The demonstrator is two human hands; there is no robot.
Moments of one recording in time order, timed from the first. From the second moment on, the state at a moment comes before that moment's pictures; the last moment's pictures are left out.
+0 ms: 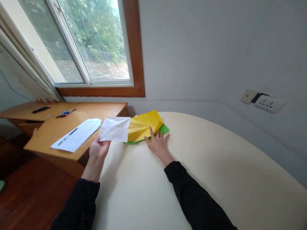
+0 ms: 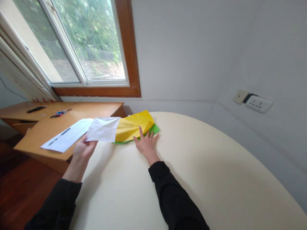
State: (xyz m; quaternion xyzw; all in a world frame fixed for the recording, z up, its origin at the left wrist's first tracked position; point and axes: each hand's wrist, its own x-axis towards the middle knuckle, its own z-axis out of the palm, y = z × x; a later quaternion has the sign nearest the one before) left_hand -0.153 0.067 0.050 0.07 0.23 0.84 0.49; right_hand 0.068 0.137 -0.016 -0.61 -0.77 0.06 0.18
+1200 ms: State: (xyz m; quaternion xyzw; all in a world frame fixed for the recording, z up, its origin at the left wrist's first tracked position) left_hand -0.163 0.071 0.037 0.12 0.29 0.83 0.46; right_hand 0.111 0.186 -0.031 -0.36 -0.38 0.48 0.70
